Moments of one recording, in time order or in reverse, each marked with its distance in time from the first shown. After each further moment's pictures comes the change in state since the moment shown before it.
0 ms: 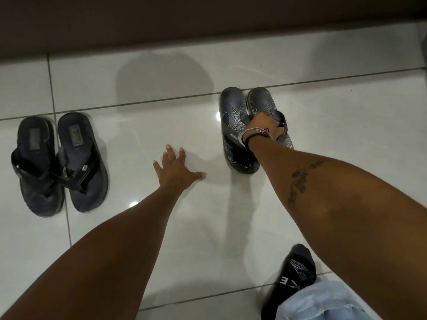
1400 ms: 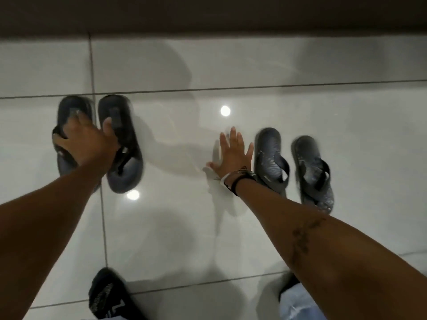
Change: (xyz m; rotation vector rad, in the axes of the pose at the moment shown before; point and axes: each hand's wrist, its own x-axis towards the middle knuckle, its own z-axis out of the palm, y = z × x) left_hand -0.007 -0.217 -0.129 0.053 0.583 -0.382; right_hand -0.158 -0.041 0.087 -0.271 -0.182 -0.598
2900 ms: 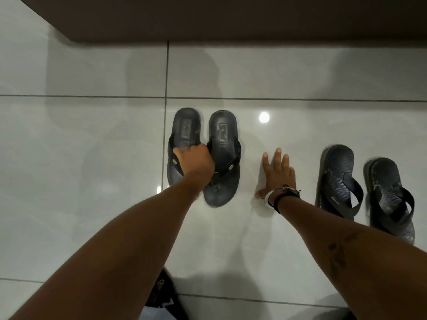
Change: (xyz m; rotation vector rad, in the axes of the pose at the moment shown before) left_hand -0.036 0.034 0.023 0.086 -0.365 0.183; right_hand 0.010 -0.043 0.045 -0.114 -0.162 -0.018
